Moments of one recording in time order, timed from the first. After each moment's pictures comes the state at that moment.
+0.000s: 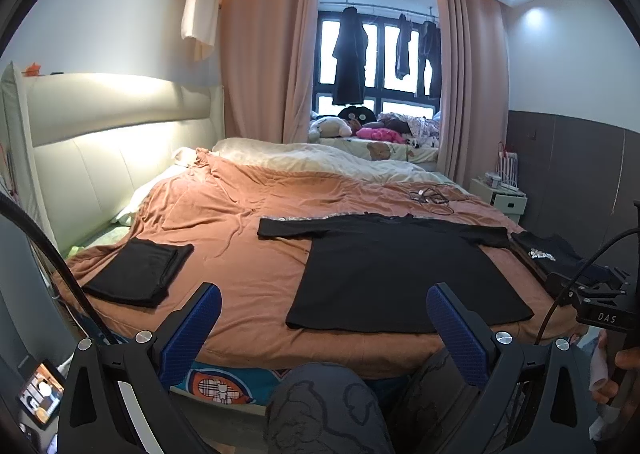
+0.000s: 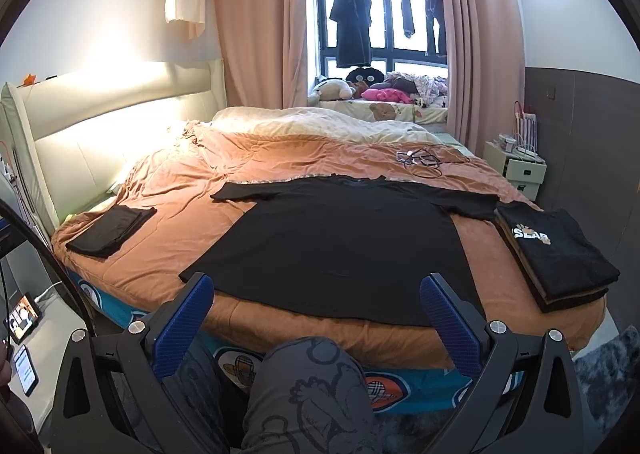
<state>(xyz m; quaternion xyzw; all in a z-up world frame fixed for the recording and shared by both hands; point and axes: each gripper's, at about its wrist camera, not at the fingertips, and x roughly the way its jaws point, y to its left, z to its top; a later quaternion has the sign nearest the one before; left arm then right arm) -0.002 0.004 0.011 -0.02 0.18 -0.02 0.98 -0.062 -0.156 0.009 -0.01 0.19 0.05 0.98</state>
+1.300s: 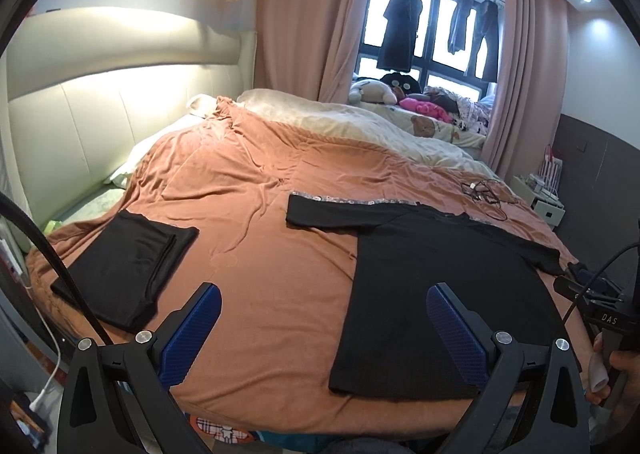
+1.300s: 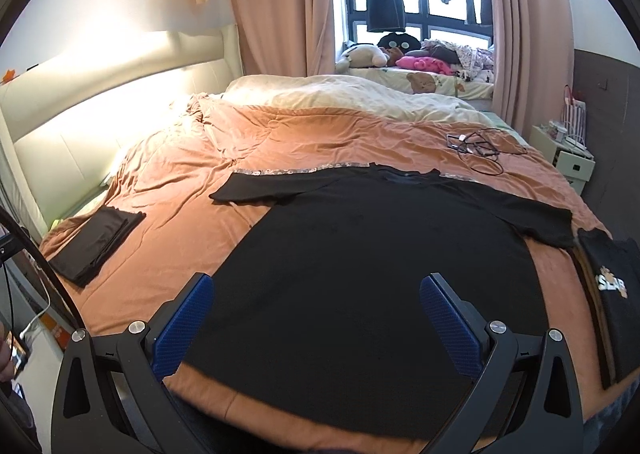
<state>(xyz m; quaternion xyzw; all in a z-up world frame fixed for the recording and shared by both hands) 0.197 0.086 -0.008 -0.08 0.26 0.02 0.96 0.160 -0.143 0.021 -0.01 0.25 0.10 0.96</state>
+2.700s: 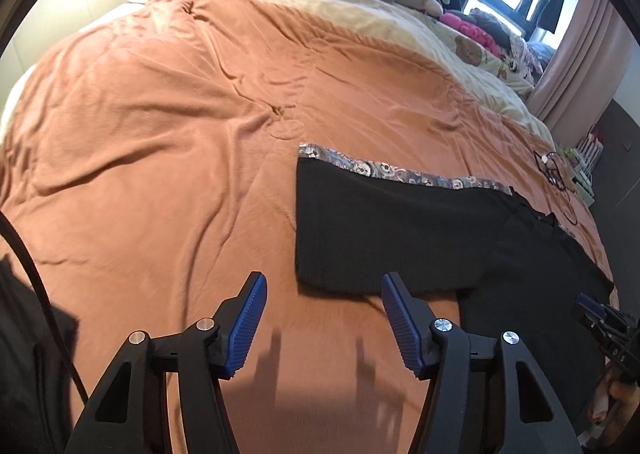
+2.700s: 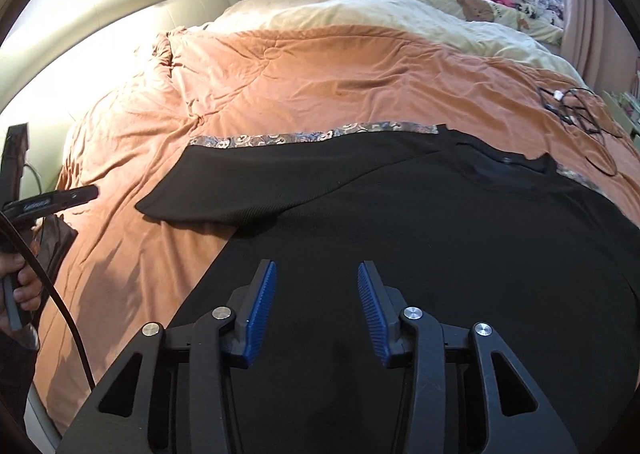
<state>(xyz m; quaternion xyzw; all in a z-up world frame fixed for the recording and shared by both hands) 0.614 0.194 -0.152 -0.13 0.44 -0.02 0.89 0.547 -0.095 -0.039 -0.02 0.38 0.15 0.91</state>
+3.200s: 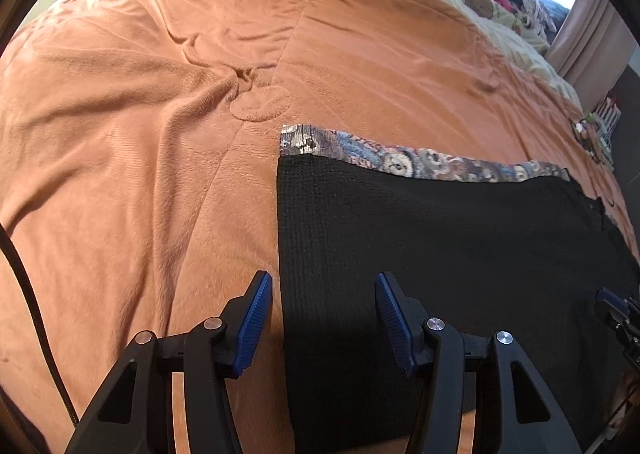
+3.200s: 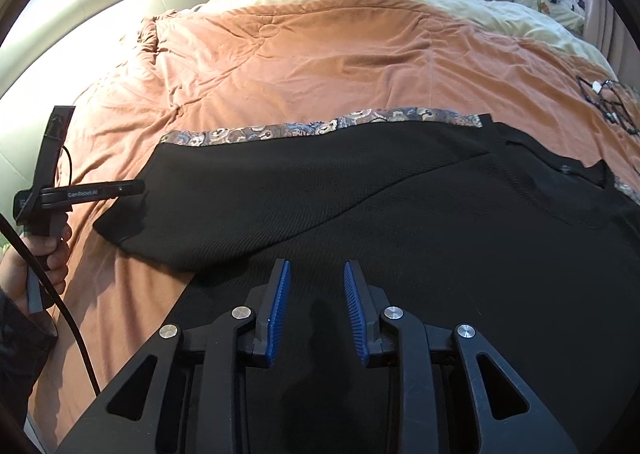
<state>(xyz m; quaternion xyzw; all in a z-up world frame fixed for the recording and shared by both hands) 0.727 0.188 -0.227 -0.09 0.51 -0.03 0.86 0.655 -0.075 -0.094 -0.01 0.41 0.17 0.90</state>
